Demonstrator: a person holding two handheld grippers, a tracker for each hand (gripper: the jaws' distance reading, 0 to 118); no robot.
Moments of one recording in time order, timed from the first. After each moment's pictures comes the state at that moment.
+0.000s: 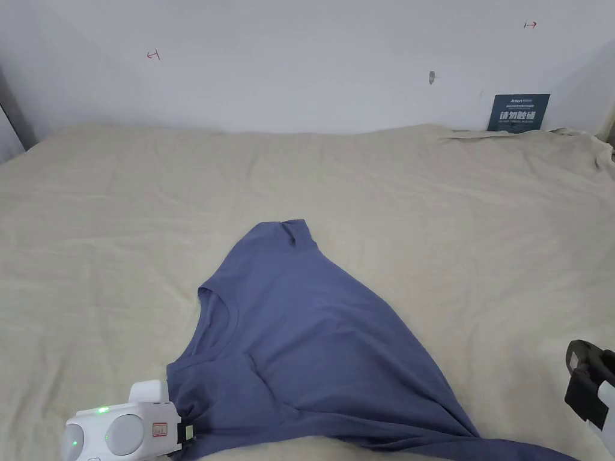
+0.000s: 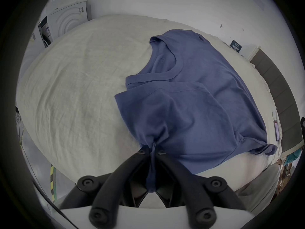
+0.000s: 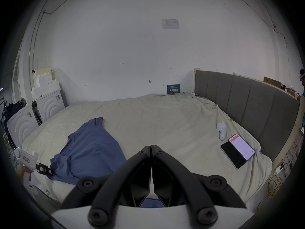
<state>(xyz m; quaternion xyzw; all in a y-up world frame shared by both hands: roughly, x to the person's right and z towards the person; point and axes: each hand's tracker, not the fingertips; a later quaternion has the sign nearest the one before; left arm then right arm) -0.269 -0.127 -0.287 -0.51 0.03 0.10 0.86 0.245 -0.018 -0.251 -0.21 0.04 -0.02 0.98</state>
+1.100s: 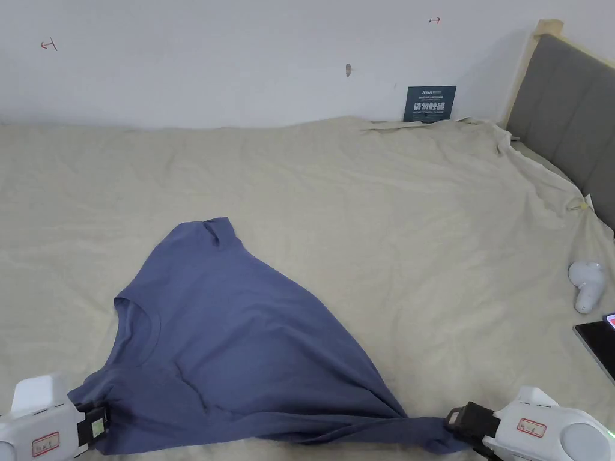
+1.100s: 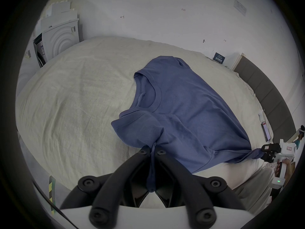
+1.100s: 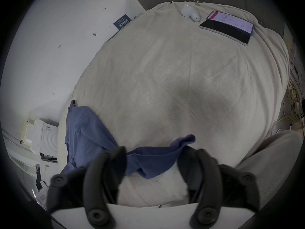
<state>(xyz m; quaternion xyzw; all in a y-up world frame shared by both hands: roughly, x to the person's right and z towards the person) -0.252 -0.057 -0.273 -0.43 -0.01 0.09 0.90 0.296 -0.151 -0.286 -0.49 -0.04 -0.30 0.82</state>
